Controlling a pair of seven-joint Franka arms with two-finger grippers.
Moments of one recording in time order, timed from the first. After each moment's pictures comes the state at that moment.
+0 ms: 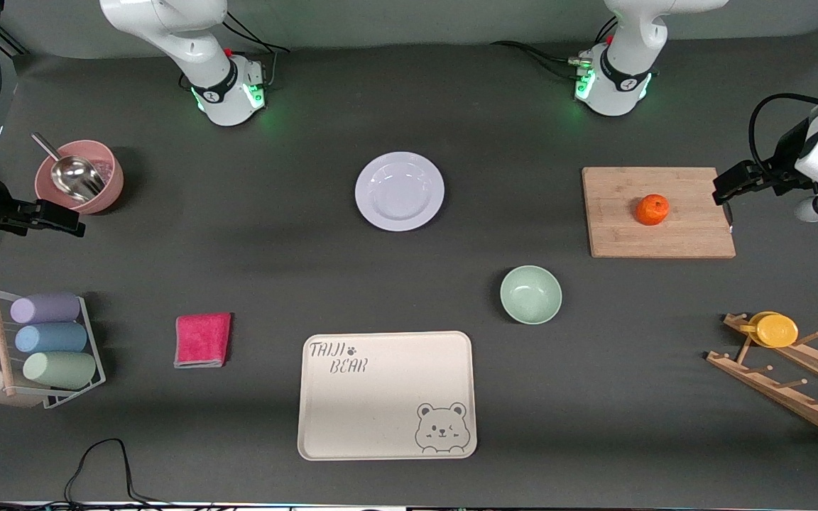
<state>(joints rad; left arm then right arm) -0.02 -0.10 -0.01 -1.80 0.00 1.66 -0.18 0.04 0.09 -0.10 -1.56 -0.01 1.55 0.00</state>
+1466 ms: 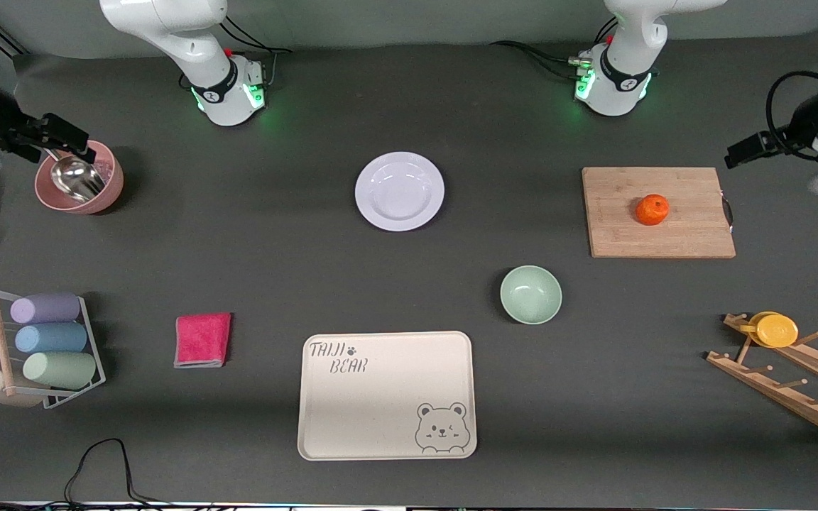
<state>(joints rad) 0.04 -0.22 0.00 -1.93 0.00 1.51 -0.19 0.07 -0.27 -0.08 -1.86 0.01 1.51 0.09</state>
